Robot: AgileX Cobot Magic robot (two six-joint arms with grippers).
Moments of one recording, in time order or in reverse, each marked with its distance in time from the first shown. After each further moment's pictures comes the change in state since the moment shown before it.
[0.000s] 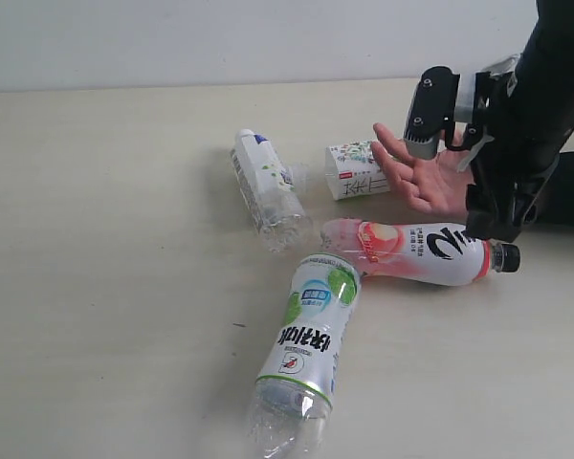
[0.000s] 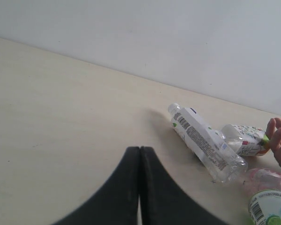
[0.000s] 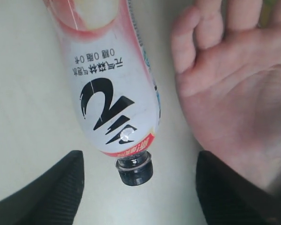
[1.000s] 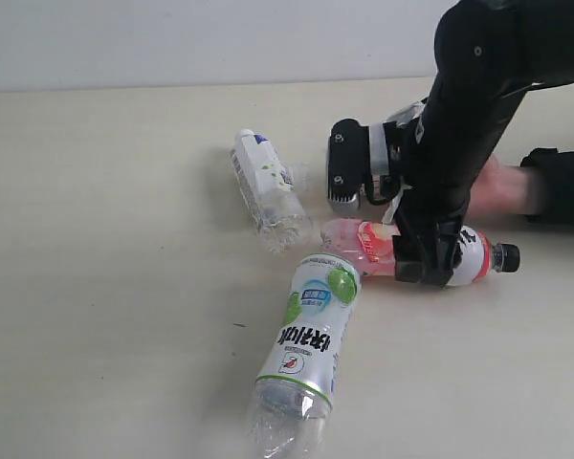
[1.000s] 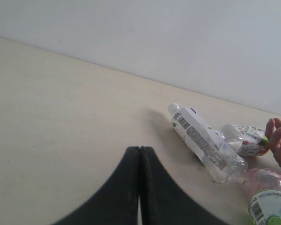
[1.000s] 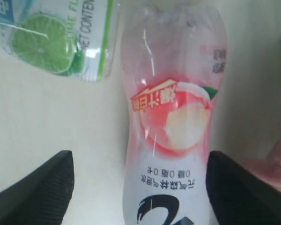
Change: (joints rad) left arm 0.000 0.000 0.000 0.000 0.000 0.000; right arm 0.186 0.090 0.000 0.067 -0.068 -0.099
